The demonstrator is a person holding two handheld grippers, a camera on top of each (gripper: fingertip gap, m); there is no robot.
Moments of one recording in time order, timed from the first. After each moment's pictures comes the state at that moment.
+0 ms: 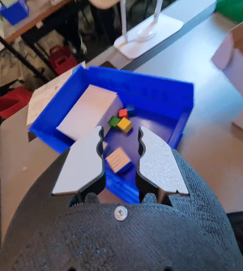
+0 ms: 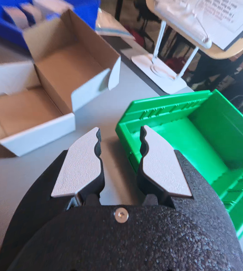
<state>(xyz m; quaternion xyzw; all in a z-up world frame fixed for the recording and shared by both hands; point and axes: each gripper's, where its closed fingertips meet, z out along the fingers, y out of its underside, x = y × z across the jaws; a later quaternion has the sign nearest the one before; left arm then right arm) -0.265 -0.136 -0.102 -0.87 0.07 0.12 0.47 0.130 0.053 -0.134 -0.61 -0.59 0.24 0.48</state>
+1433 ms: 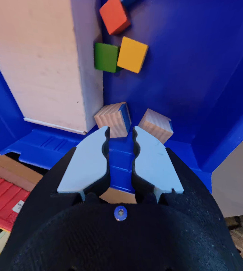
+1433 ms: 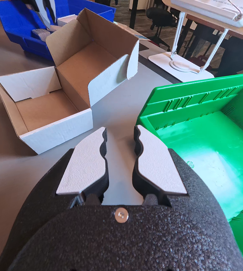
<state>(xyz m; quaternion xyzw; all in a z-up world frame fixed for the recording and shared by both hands) -0.332 -0.131 -0.197 -0.96 0.23 0.13 0.00 0.125 0.032 -0.166 -0.61 -0.57 0.32 0.45</state>
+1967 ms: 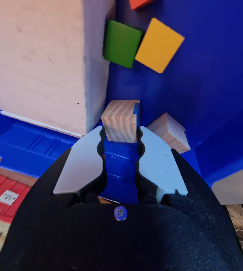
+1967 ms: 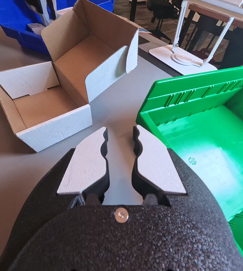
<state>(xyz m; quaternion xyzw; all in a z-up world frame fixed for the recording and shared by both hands) -0.349 -0.134 -0.217 -0.97 0.18 0.12 -0.09 0.126 0.033 -0.173 -0.62 -0.57 0.32 0.44</state>
